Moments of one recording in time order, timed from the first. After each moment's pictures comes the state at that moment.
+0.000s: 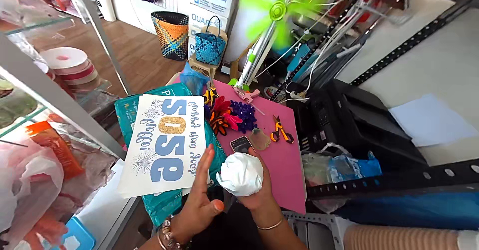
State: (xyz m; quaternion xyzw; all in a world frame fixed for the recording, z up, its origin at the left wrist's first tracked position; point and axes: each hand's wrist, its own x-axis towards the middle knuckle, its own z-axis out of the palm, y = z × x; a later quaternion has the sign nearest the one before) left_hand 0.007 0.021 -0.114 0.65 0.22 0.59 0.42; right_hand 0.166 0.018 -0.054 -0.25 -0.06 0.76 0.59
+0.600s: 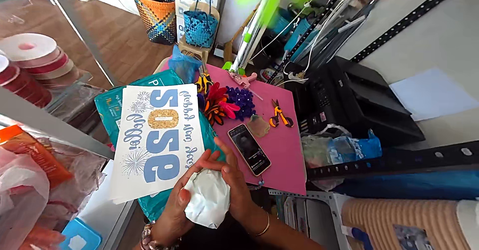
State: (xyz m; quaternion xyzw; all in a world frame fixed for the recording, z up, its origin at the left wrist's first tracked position) left_hand -0.021 0.014 -0.116 0.33 0.03 0.52 0.78; right_hand 0.126 0.005 -0.088 -0.43 -0.59 0.41 0.55
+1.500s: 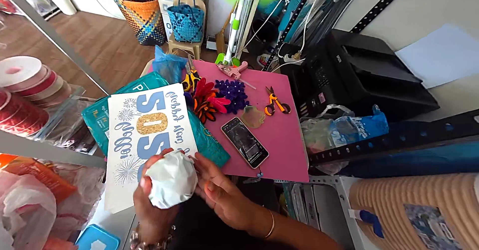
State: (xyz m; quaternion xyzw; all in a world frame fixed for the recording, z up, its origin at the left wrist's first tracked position) left_hand -0.033 0.034 -0.106 0.39 0.19 0.67 0.60; right_hand 0.128 -0.010 -0.075 -0.27 -0.48 0.66 0.51
